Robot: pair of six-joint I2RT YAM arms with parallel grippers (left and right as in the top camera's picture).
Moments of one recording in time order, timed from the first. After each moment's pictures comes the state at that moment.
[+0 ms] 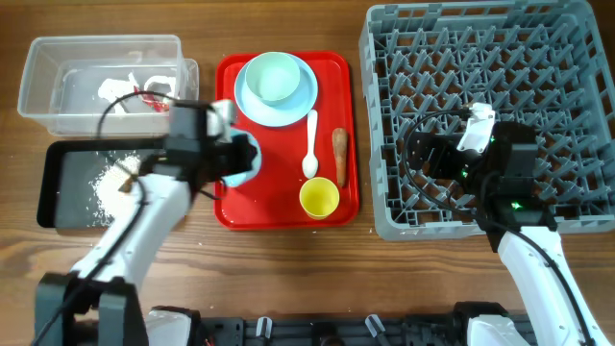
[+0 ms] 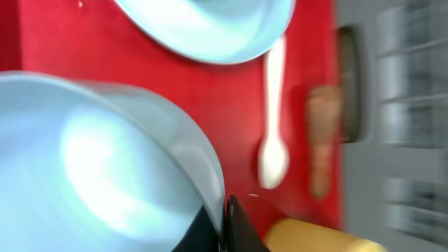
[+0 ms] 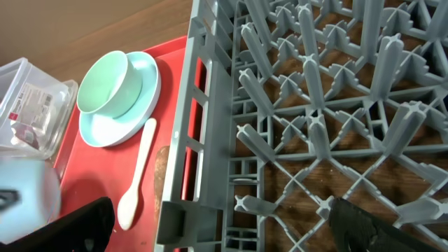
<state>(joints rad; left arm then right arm) -0.17 1.47 0.85 -0.37 0.36 -0.37 -0.02 1.14 0.64 -0.17 -0.39 0.26</state>
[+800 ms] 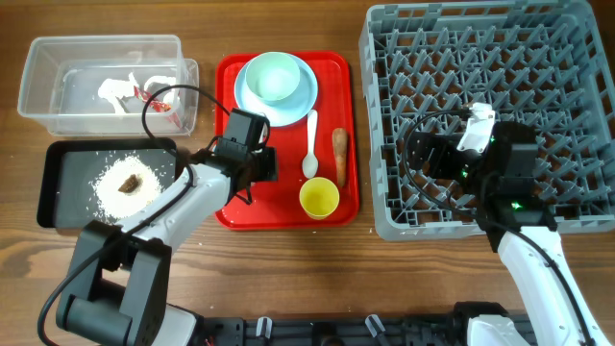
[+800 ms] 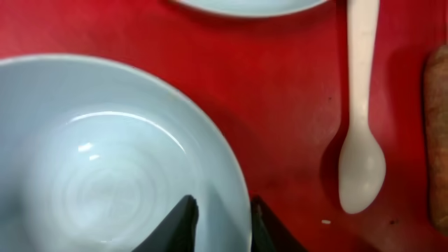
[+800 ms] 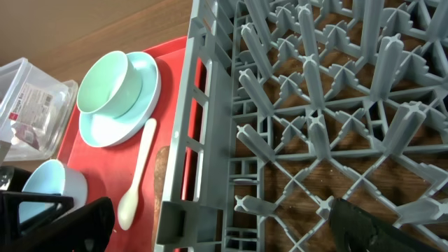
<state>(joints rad) -0.37 1.63 0.87 -0.32 0.04 -0.36 -0.02 1.14 0.64 -0.17 -0.39 0.26</state>
